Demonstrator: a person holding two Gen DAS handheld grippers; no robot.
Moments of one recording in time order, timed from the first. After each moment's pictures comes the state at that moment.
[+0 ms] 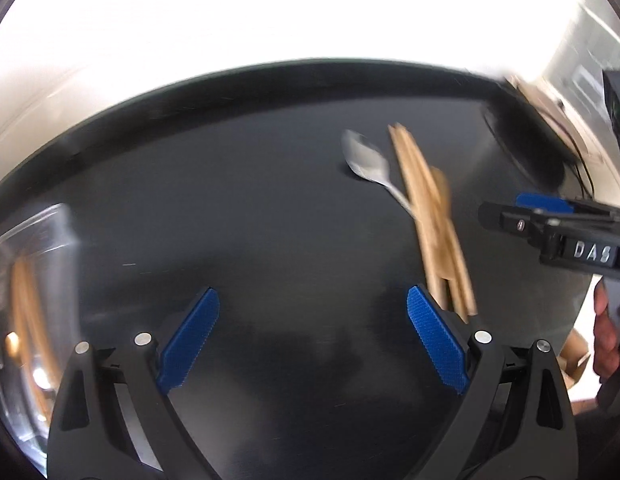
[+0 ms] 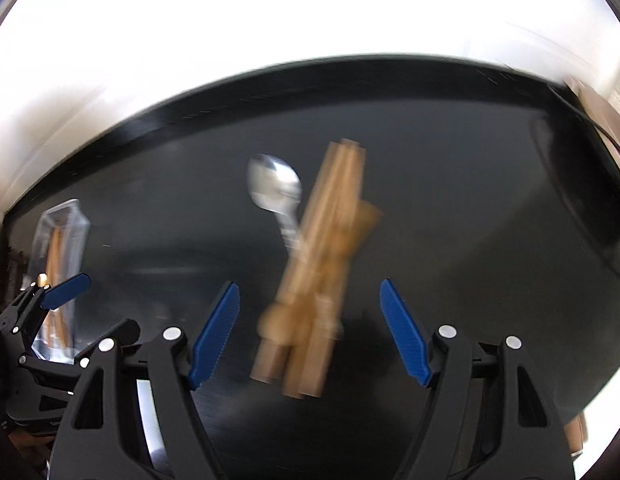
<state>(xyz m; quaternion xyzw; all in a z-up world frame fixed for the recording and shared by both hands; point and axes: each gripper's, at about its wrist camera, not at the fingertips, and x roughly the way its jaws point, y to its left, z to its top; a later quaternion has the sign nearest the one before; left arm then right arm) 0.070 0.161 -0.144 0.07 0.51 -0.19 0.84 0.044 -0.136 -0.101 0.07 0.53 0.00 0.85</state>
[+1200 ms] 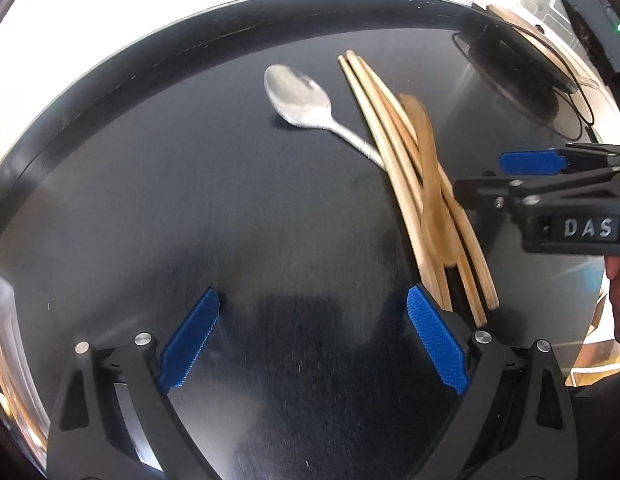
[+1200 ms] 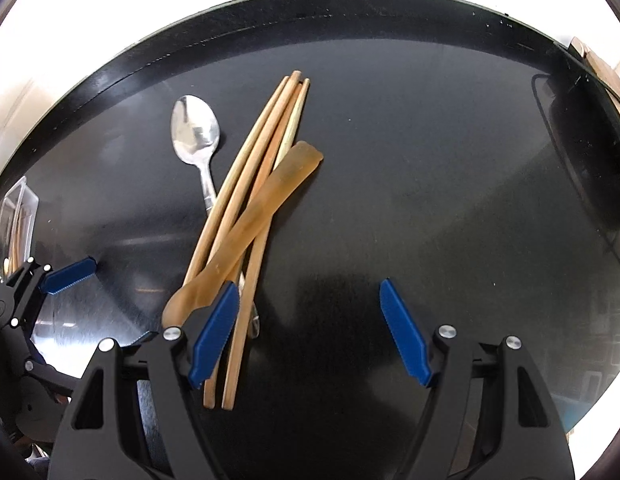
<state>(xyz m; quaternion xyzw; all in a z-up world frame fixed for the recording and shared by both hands) 0.081 0.112 -0.208 0.14 0.54 -0.25 0.79 0.069 -0.162 -0.164 0.06 0.59 -0.01 0.81</state>
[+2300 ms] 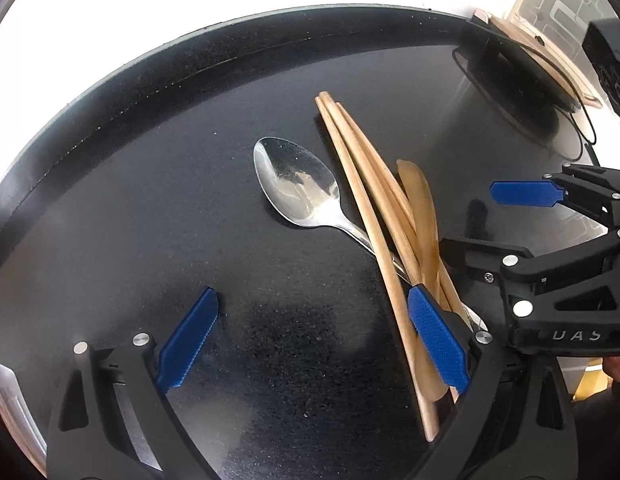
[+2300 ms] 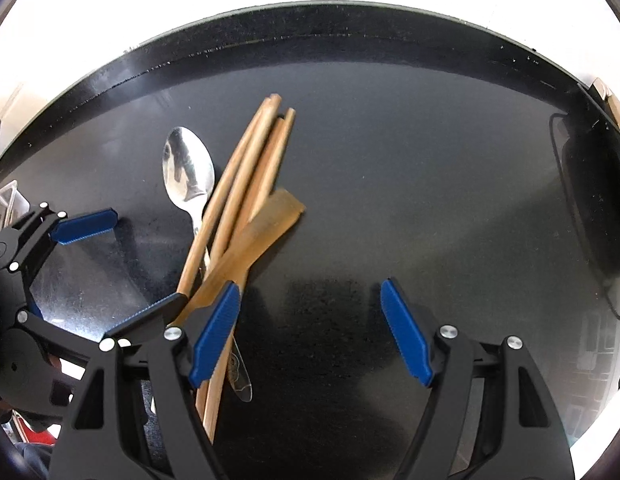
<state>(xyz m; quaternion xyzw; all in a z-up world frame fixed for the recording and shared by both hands) 0.137 0.084 -0.203 0.14 0.53 -0.27 0.79 0.093 -0.158 -0.168 0.02 0.58 0.01 0.81</state>
